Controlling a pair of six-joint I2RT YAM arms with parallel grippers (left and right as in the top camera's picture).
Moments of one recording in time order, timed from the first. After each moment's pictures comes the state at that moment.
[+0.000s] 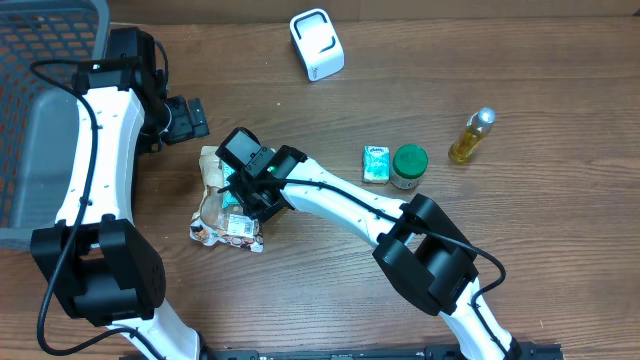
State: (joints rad) left arm 0.10 1.88 1.72 -1.22 -0.01 -0.23; right arm 0.90 2.24 1.79 -0.70 -0.17 1.79
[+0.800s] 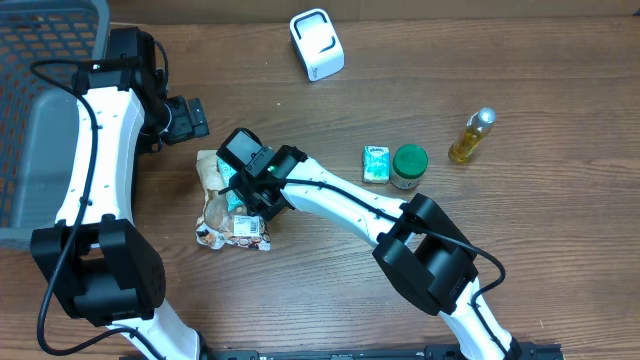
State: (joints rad) left arm 0.10 1.88 1.72 -1.22 -0.01 -0.23; right arm 0.90 2.24 1.79 -0.72 -0.12 1.68
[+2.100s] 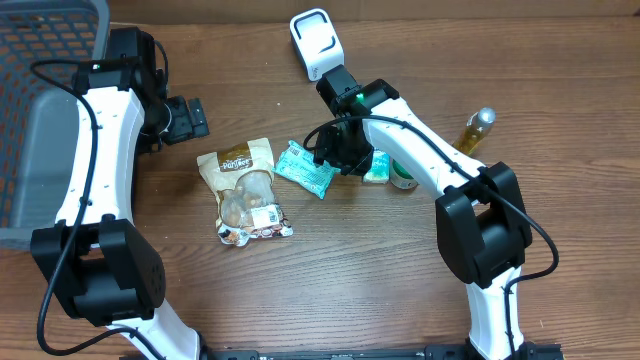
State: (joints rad) left arm 0.10 1.88 1.72 -1.22 -0.01 -0.23; right arm 0.53 2.16 1.78 -1.05 -0.19 0.74
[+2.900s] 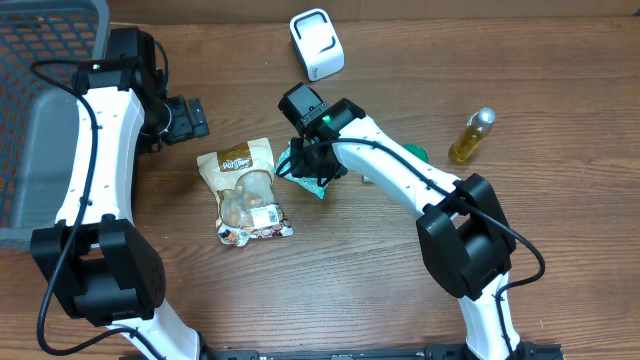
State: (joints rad) left arm 0.10 1.88 1.72 -1.22 -0.01 -0.23; right arm 0.68 2.16 1.78 -0.96 -0.05 0.67
